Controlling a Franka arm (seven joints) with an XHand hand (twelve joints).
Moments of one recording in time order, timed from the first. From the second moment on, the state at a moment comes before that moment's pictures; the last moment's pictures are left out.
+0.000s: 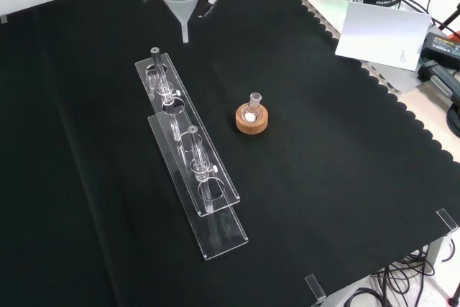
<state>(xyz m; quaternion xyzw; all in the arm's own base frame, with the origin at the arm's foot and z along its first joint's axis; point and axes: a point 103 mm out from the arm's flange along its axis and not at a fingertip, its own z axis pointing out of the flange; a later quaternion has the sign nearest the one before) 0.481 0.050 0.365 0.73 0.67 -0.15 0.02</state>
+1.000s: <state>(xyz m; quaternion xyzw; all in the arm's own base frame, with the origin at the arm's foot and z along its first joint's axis) 0.557 0.052 0.321 0.72 0.68 -0.14 0.01</state>
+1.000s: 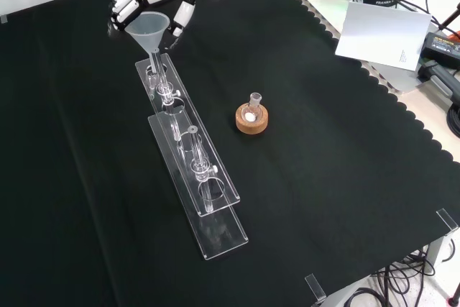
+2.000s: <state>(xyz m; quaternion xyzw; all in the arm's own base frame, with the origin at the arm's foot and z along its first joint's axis) 0.561 0.035 0.299 0.73 0.67 -0.15 -0.01</state>
